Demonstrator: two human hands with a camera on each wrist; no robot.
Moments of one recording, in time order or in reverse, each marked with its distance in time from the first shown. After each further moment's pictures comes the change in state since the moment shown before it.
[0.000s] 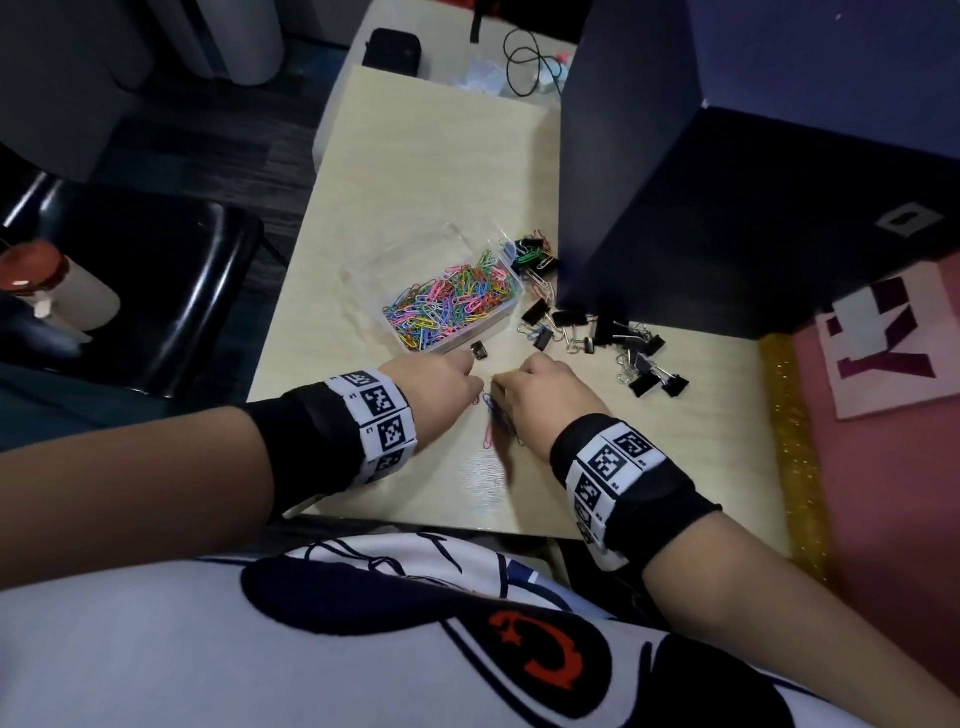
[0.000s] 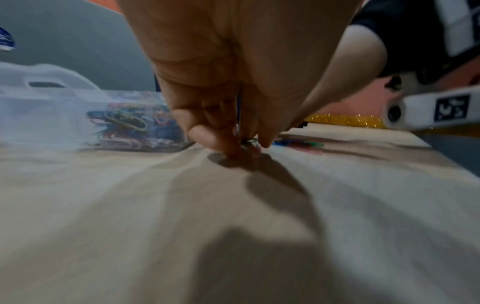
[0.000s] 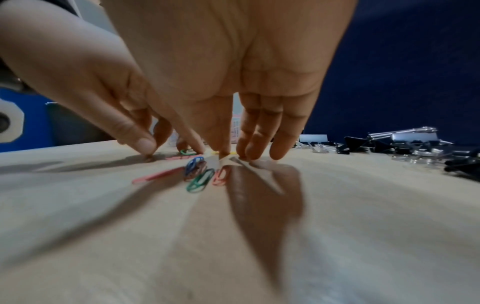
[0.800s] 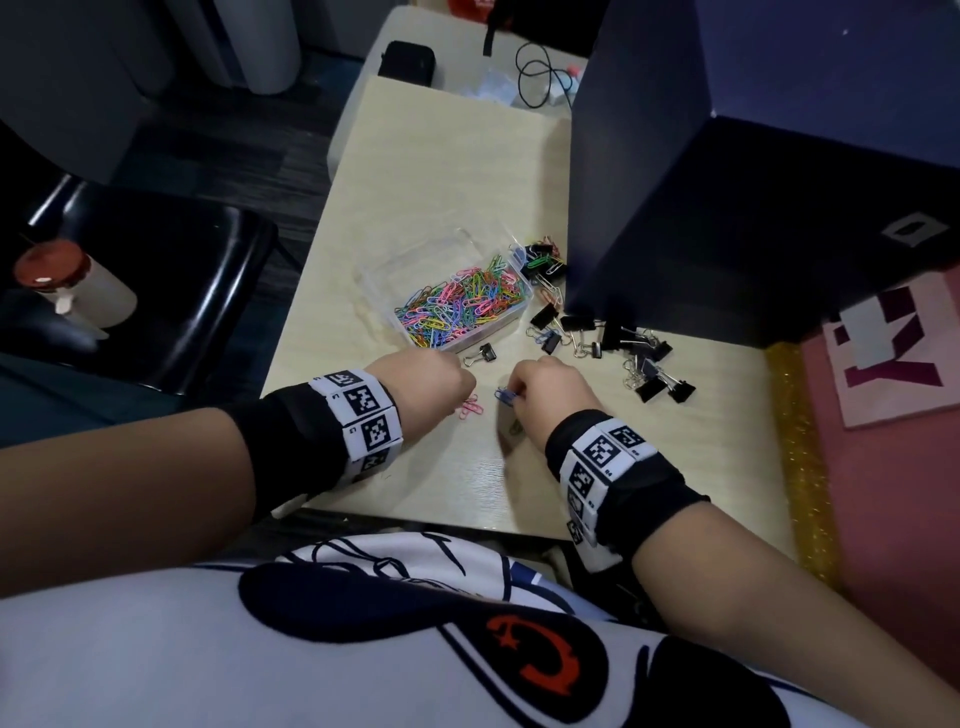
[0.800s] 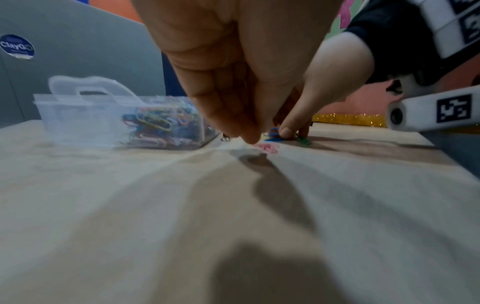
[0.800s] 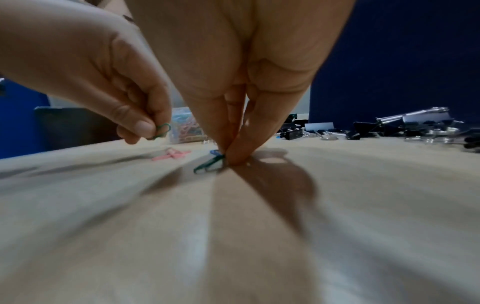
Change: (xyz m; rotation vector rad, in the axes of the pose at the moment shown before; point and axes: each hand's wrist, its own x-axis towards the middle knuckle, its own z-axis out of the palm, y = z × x) left_hand -0.017 -0.007 -0.011 0.029 0.011 -0.022; right_hand 0.005 -0.008 -0.003 0.099 0.093 0.077
